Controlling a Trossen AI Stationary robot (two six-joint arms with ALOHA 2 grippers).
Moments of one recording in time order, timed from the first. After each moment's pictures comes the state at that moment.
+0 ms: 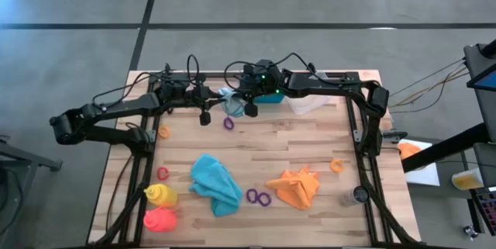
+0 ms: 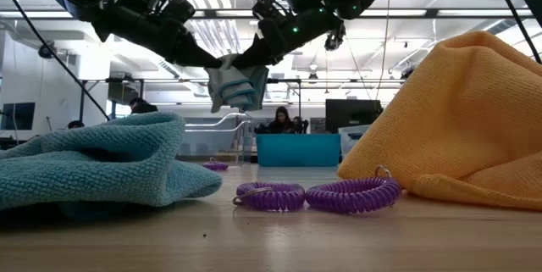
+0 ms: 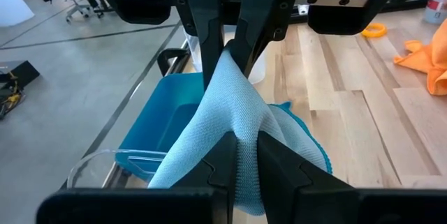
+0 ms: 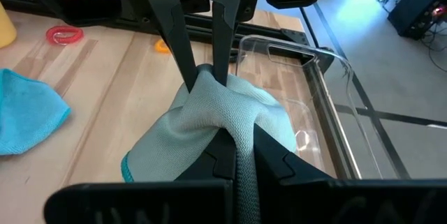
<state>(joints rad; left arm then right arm) 0.52 1.13 0.58 0.17 0.27 0.35 -0.36 1.89 1.45 -0.02 -0.26 -0.32</state>
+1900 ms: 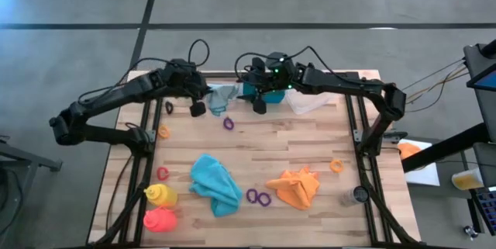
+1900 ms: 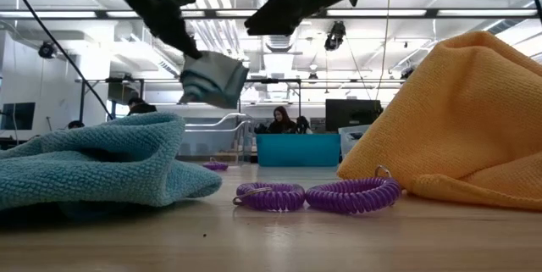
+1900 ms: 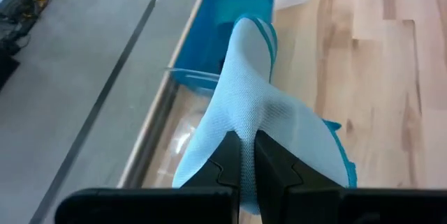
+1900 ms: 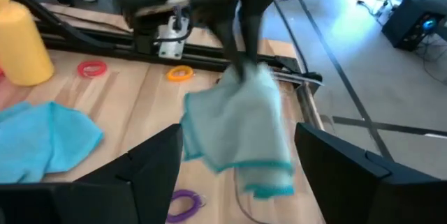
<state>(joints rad) 0.55 1.13 0.99 -0.58 0.03 0.37 -0.34 1.72 1.45 -0.15 -0.27 -0.28</state>
